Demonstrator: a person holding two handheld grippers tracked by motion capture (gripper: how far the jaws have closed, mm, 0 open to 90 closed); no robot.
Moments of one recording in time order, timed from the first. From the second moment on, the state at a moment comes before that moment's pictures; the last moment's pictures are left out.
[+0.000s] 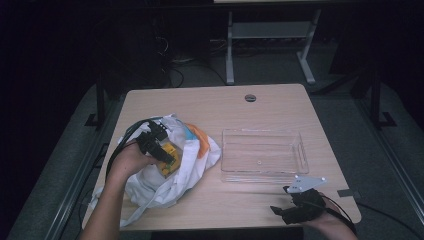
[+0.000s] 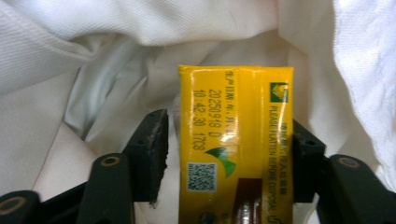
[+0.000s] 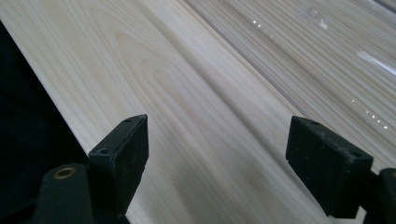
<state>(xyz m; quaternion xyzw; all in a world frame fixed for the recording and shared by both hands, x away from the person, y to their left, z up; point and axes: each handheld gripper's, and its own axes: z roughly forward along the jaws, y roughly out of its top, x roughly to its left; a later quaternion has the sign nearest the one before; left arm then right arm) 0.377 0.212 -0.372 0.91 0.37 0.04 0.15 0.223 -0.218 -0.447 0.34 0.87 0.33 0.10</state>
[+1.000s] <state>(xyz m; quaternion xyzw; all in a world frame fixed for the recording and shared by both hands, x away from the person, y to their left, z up) 0.372 0.214 -0.365 0.93 0.34 0.07 0.14 0.222 -0.218 -0.447 0.35 0.87 0.33 0.10</state>
